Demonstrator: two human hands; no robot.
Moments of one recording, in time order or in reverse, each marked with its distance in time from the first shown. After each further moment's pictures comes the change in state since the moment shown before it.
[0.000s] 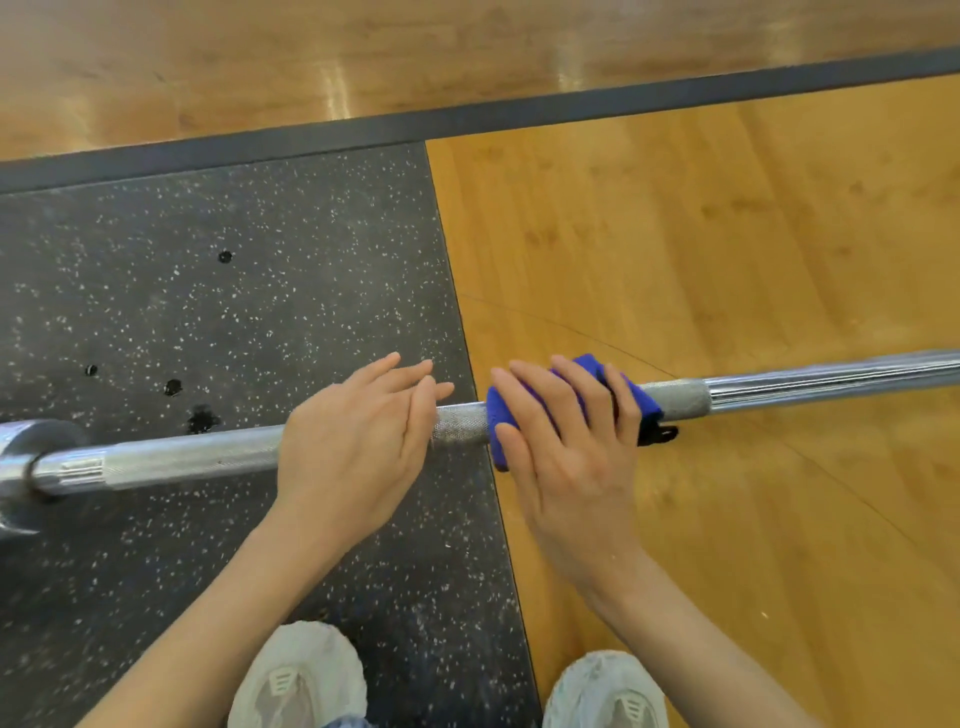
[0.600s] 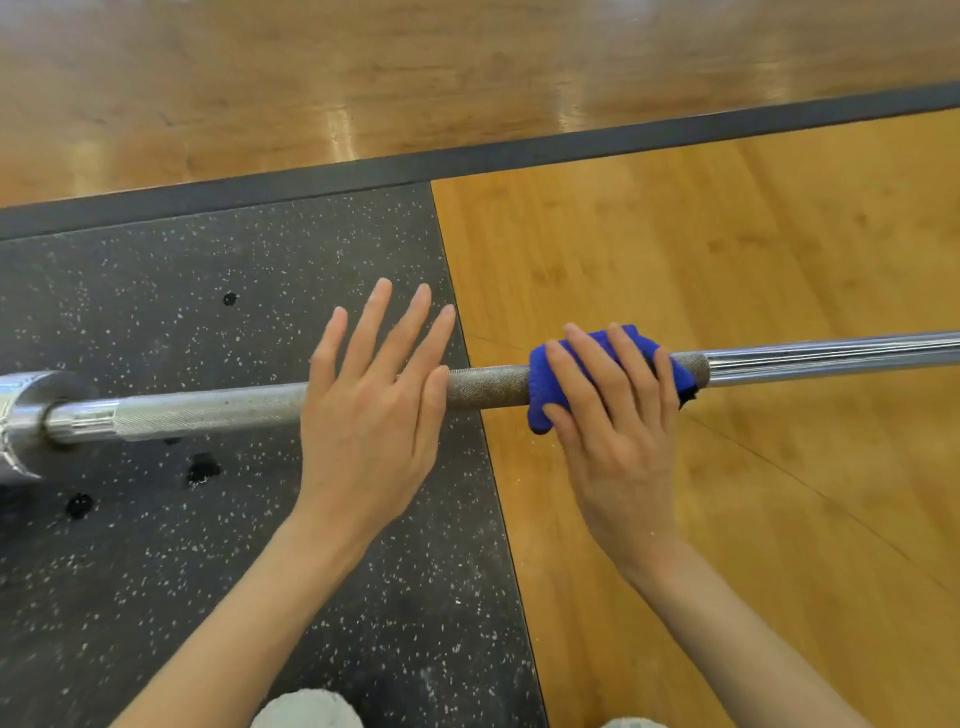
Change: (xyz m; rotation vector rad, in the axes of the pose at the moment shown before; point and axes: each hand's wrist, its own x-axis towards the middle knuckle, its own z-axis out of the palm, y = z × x) left_hand 0.046 -0.008 0.004 0.118 0.332 0.108; right_hand 0.038 0.046 0.025 0.000 0.118 -0.031
